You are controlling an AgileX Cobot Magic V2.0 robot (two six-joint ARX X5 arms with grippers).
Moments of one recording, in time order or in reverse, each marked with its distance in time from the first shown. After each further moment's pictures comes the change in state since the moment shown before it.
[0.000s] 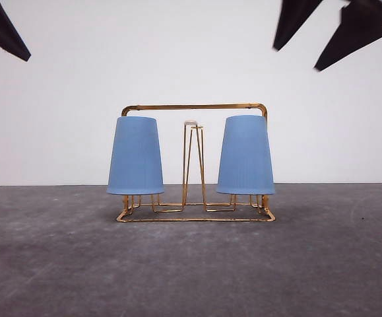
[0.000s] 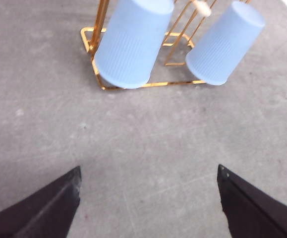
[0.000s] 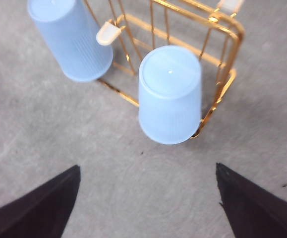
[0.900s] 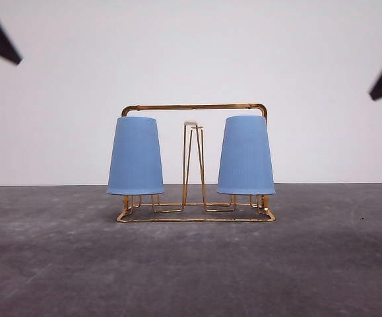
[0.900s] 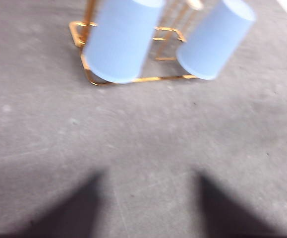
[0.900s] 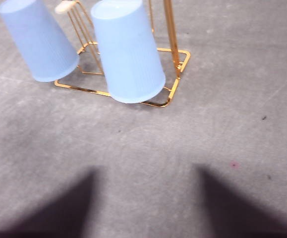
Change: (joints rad) left_arx -0.001 -0.006 0.000 -0.002 0.042 0.001; right_arx -0.035 -0.685 -0.766 0.400 0.082 0.230
